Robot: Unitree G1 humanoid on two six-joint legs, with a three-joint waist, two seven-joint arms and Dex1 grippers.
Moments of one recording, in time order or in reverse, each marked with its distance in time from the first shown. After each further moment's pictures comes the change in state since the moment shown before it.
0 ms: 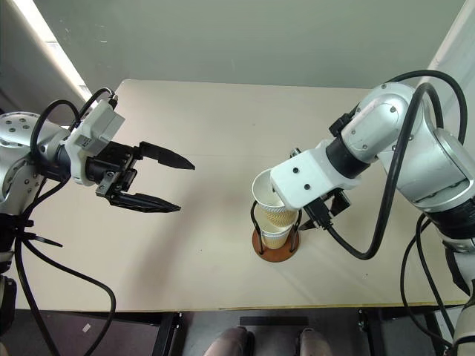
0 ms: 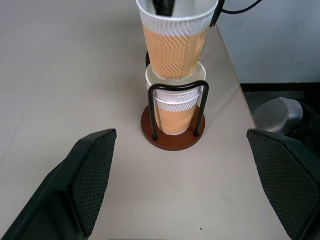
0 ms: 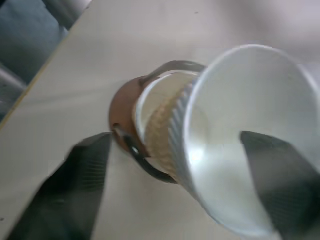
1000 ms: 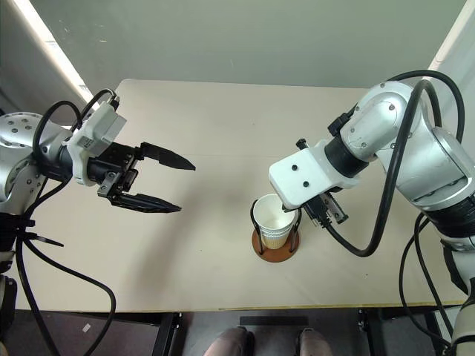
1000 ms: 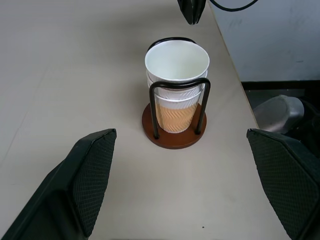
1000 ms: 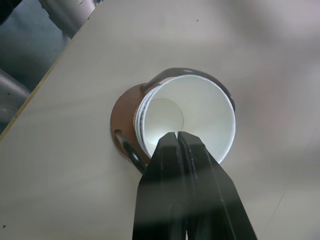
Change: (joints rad) left arm -0.006 0.001 -0.017 0.013 0.000 -0.017 0.000; right arm 0.000 0.015 0.000 0.006 0.019 0.012 -0.001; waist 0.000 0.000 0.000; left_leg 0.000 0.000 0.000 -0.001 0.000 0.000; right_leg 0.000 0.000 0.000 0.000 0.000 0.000
